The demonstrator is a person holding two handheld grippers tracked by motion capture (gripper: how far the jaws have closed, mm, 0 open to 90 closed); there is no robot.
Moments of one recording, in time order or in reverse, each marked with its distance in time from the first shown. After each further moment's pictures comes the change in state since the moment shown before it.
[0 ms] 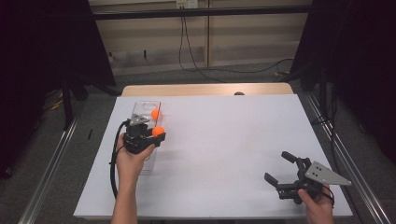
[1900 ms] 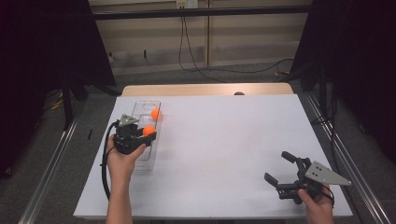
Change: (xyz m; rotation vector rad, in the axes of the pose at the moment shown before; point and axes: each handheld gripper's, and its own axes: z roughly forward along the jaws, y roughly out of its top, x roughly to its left) left arm 0.020 -0.007 -0.013 -0.018 0.050 -0.032; right arm 0.000 0.000 0.000 0.000 0.000 0.001
